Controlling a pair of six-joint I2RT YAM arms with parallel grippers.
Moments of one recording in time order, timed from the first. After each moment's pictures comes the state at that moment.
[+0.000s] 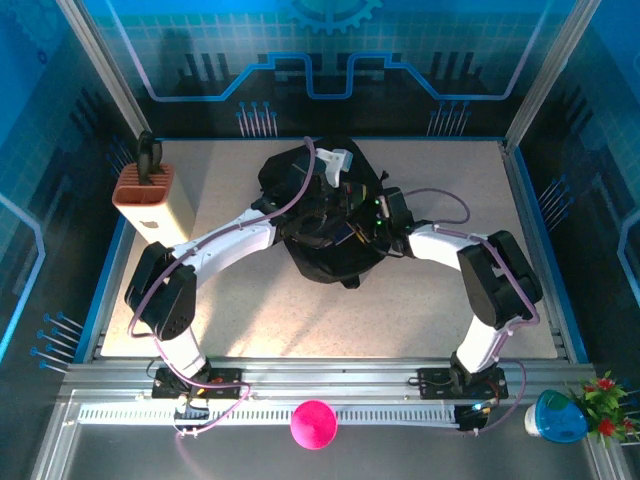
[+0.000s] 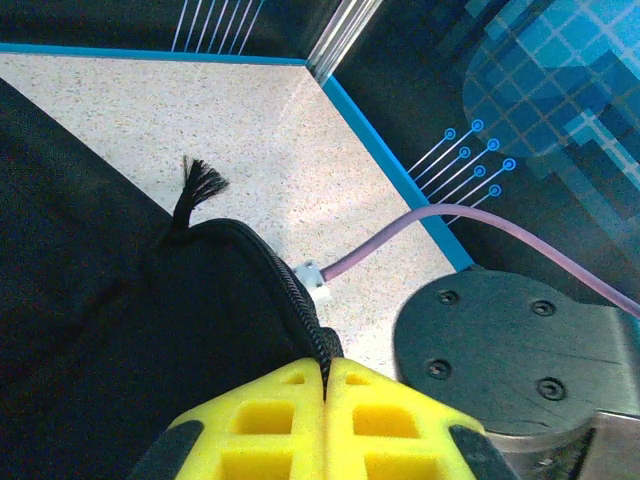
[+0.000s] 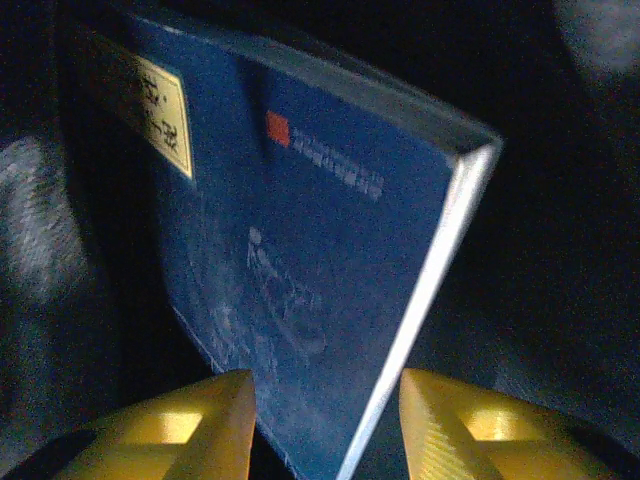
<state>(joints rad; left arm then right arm) -0.63 1.72 1.34 0.02 0.26 -0.51 0.43 1.74 0.96 0.02 -0.22 1.21</state>
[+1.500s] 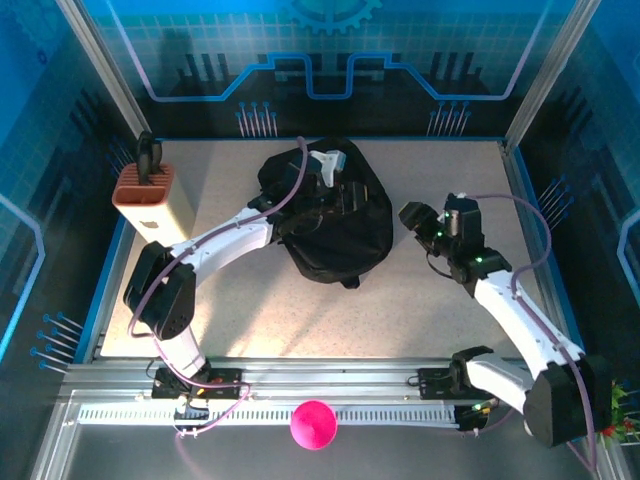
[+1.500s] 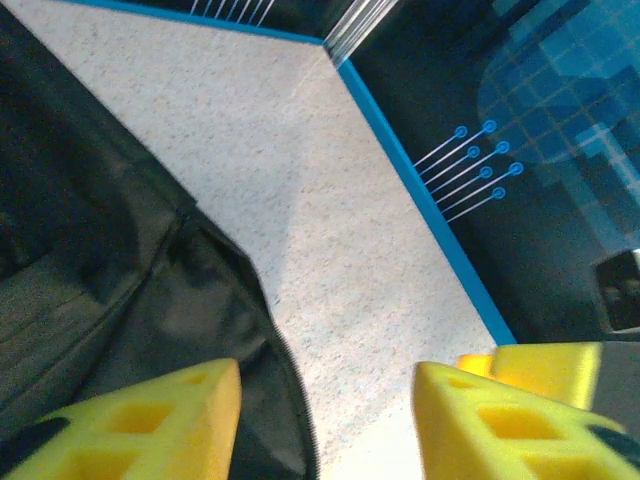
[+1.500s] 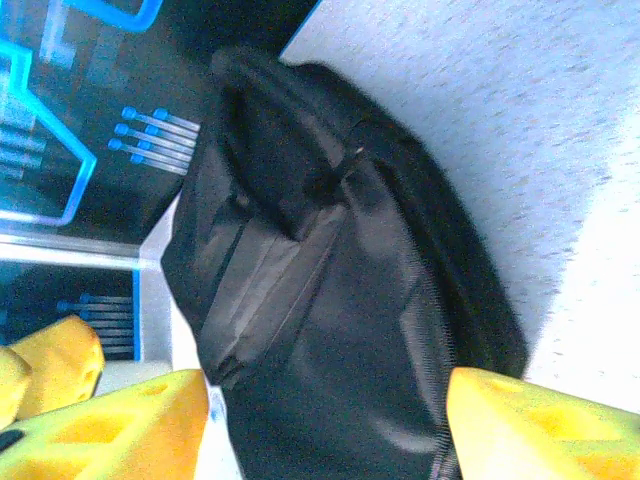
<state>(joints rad) -0.59 1.72 1.33 -0.05 0.28 -0.61 0.22 1.03 0.73 -0.25 -0.13 0.96</state>
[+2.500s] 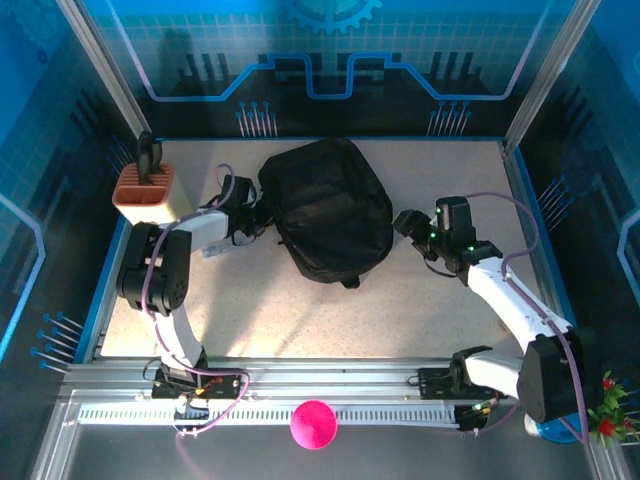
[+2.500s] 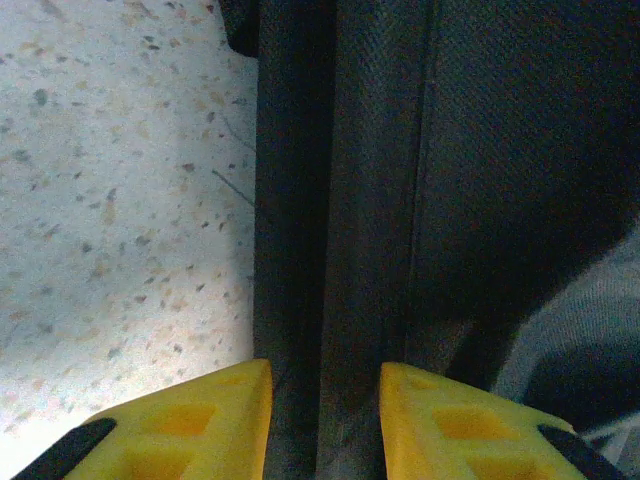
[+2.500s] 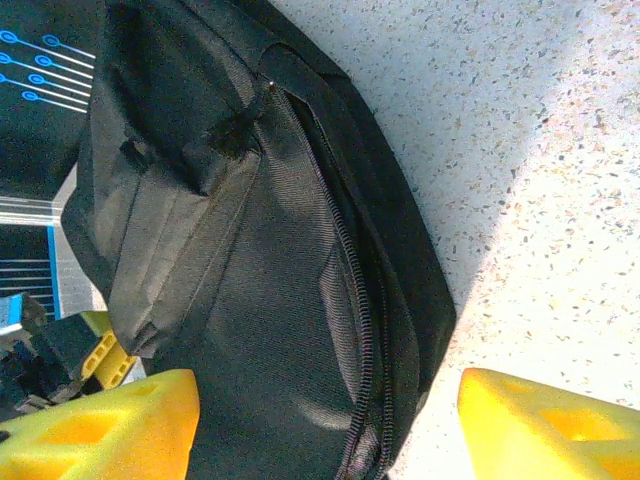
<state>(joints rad) -0.15 1.84 1.06 -0.13 0.35 -0.85 0.22 1.18 0.76 -0.30 -0.20 0.90</state>
